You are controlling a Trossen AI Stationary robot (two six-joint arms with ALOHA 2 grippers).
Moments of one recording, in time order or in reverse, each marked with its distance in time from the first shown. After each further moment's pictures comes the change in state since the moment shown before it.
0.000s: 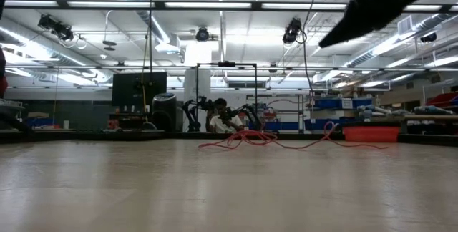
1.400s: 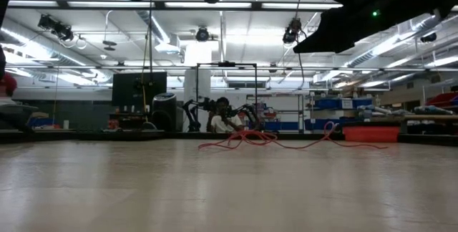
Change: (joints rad) left arm -0.029 0.063 0.000 0.276 -0.304 -0.082; right arm -0.083 0.185 -0.165 0.711 0.112 -0.300
